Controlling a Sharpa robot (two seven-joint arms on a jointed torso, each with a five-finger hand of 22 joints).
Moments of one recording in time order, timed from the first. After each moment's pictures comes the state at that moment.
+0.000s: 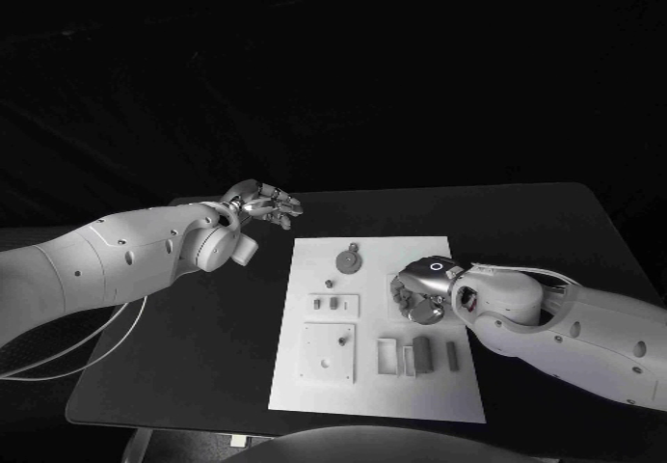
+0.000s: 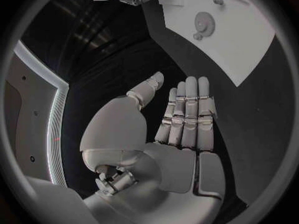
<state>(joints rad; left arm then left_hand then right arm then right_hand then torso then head) 1.21 -0.76 -0.15 1.16 -0.33 -0.24 0.17 1.12 -0.12 0.50 -0.28 0.05 0.90 0.17 0.27 0.53 1.15 0.13 0.10 0.29 1.02 0.04 0.74 0.44 0.03 1.02 -0.06 0.20 1.09 1.10 -0.72 -0.15 1.50 -1.82 -0.08 -0.13 1.16 -0.09 0.63 -0.29 0.08 0.93 0.15 0.34 0.48 1.16 0.09 0.25 0.23 1.21 -0.01 1.41 0.68 0.21 1.10 0.02 0.80 1.31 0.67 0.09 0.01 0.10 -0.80</state>
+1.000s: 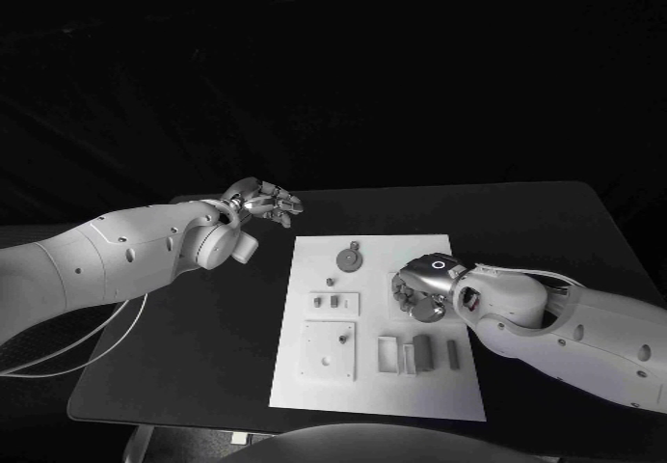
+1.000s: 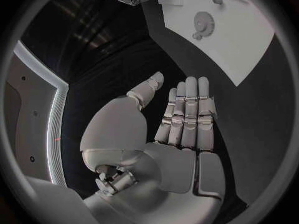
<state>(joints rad) 1.21 -0.76 -0.15 1.16 -0.33 -0.24 0.17 1.12 -0.12 0.50 -0.28 0.05 0.90 0.17 0.27 0.53 1.15 0.13 0.10 0.29 1.02 0.04 0.73 0.44 0.03 1.02 -0.06 0.20 1.09 1.09 -0.73 -0.15 1.52 -1.85 -0.13 -0.14 1.17 -0.06 0.75 -0.27 0.08 0.97 0.13 0.35 0.48 1.21 0.06 0.28 0.26 1.22 -0.04 1.40 0.68 0.21 1.11 0.01 0.80 1.31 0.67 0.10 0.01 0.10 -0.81</state>
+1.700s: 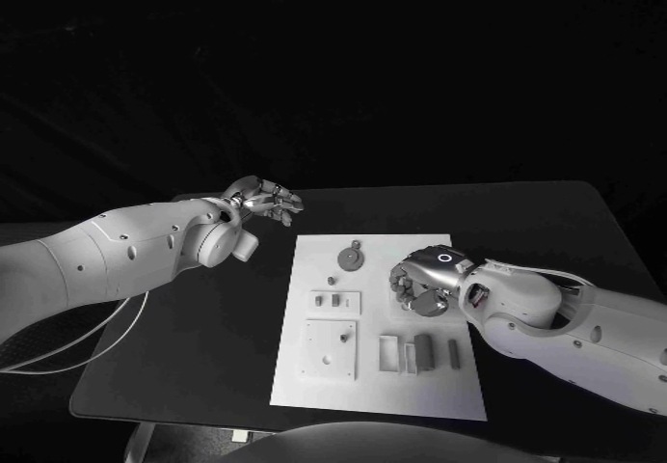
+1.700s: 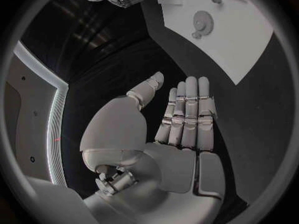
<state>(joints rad) 1.21 -0.76 -0.15 1.15 -0.33 -0.24 0.17 1.12 -0.12 0.50 -0.28 0.05 0.90 0.17 0.27 0.52 1.15 0.13 0.10 0.29 1.02 0.04 0.73 0.44 0.02 1.02 -0.06 0.20 1.09 1.09 -0.77 -0.12 1.59 -1.83 -0.20 -0.14 1.16 -0.07 0.76 -0.28 0.08 0.98 0.13 0.35 0.48 1.22 0.06 0.28 0.27 1.23 -0.05 1.40 0.68 0.21 1.13 0.01 0.81 1.31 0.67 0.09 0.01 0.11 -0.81</state>
